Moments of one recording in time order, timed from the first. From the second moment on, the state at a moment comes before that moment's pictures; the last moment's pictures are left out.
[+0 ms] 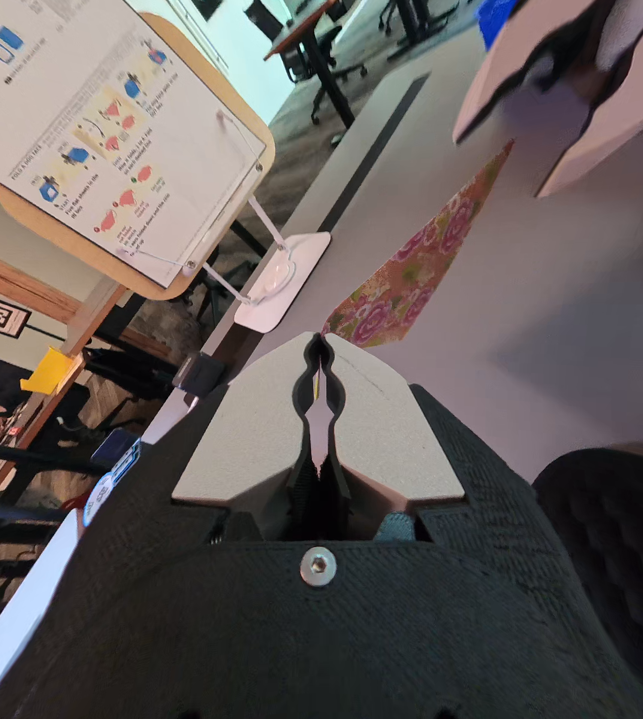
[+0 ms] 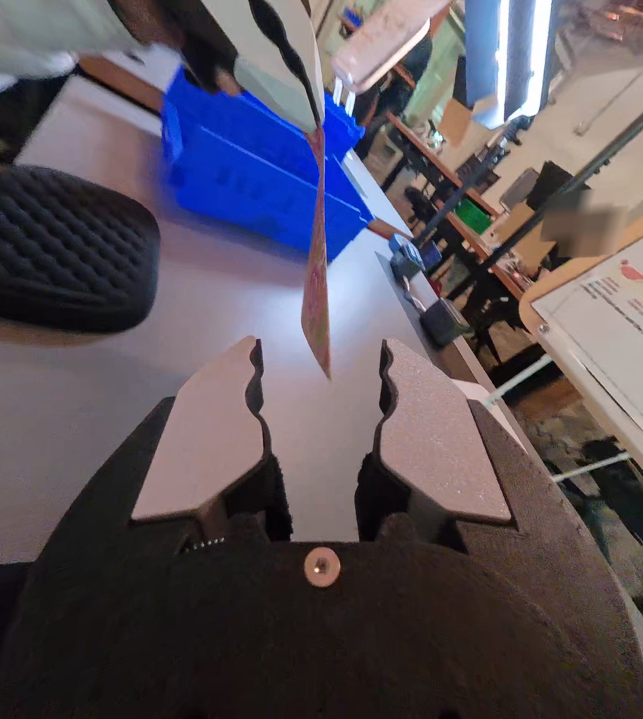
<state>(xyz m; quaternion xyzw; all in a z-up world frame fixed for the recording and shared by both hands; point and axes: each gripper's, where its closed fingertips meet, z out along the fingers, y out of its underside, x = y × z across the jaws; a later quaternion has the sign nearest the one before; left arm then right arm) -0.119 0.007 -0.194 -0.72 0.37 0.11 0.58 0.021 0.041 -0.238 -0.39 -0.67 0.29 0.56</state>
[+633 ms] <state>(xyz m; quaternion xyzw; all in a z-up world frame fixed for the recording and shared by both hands) -0.055 0.017 -0.257 -0.68 0.44 0.04 0.59 0.019 0.030 -0.287 -0.27 -0.78 -0.03 0.57</state>
